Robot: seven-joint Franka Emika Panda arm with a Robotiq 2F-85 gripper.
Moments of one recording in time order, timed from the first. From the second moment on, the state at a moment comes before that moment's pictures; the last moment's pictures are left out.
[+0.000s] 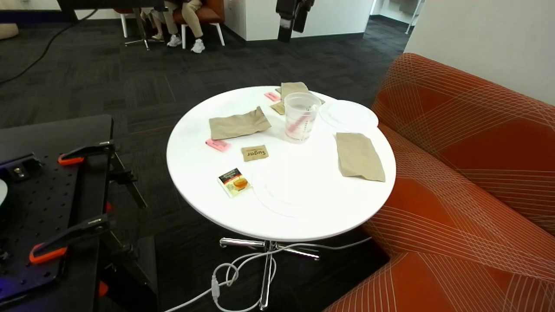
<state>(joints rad) -0.01 0.24 0.00 -1.88 0.06 2.05 0.75</state>
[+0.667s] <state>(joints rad) 0.08 0.35 -0.03 -1.97 -0.04 2.38 0.83</state>
